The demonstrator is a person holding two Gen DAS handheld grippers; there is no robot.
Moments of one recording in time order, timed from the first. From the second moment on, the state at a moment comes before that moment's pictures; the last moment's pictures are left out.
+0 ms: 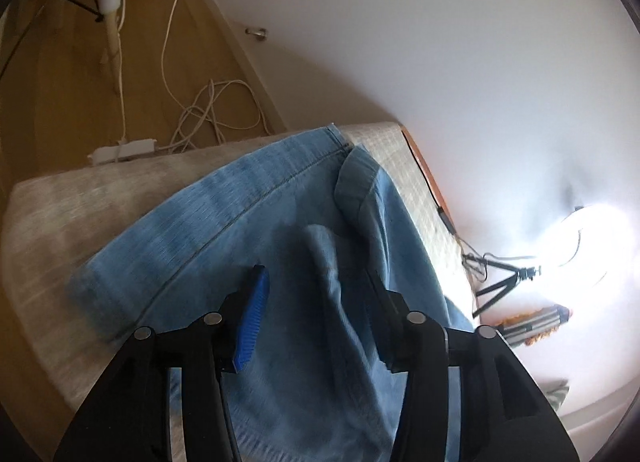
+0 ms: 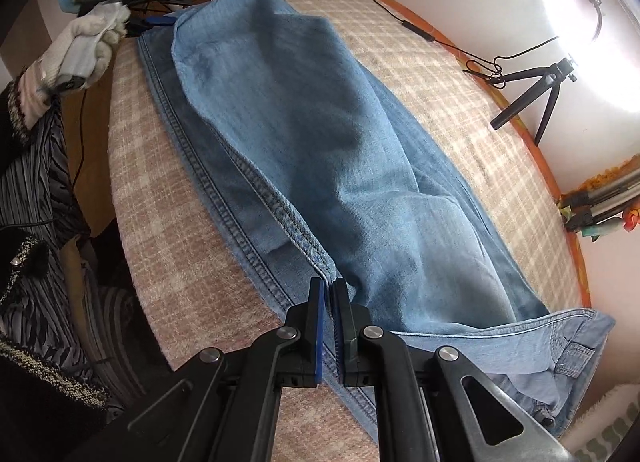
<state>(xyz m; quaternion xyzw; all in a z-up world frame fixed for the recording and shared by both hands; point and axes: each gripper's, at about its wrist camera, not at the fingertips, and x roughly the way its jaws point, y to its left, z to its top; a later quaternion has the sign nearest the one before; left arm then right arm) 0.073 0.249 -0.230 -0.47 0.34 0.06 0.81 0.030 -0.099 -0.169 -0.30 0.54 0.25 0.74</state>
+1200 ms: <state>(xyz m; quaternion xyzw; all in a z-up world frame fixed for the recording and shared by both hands) 0.005 0.242 -0.216 -0.39 0.32 0.13 0.85 0.267 0.170 -0.162 -0.12 0.48 0.44 0.75</state>
